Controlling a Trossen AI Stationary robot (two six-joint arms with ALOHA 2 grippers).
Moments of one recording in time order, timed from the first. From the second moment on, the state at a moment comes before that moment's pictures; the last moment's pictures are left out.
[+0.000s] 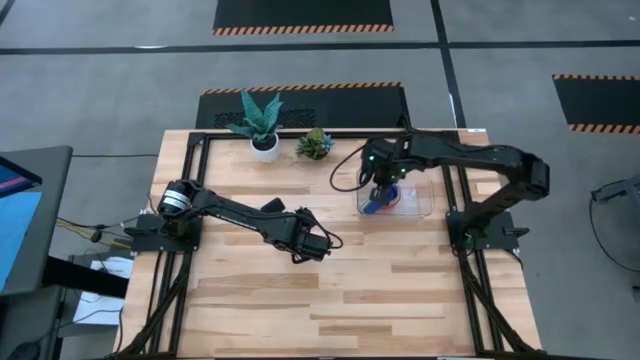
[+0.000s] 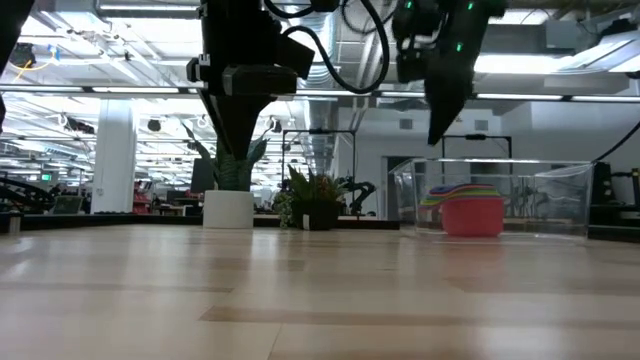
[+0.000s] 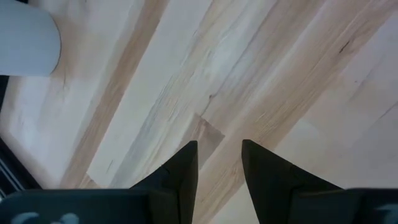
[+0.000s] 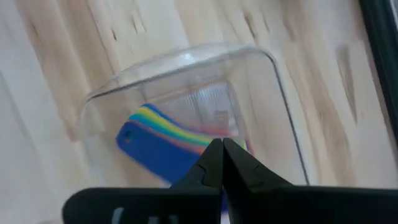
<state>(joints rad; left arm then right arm) -0.23 1.97 1.61 -1.32 -0.43 -0.84 -0.31 1.49 1.23 -0.95 0.08 -0.03</state>
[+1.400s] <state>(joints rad) 0.20 0.71 0.26 0.40 0.13 -0.42 -0.30 0.34 0.32 0.16 -0.37 0.39</state>
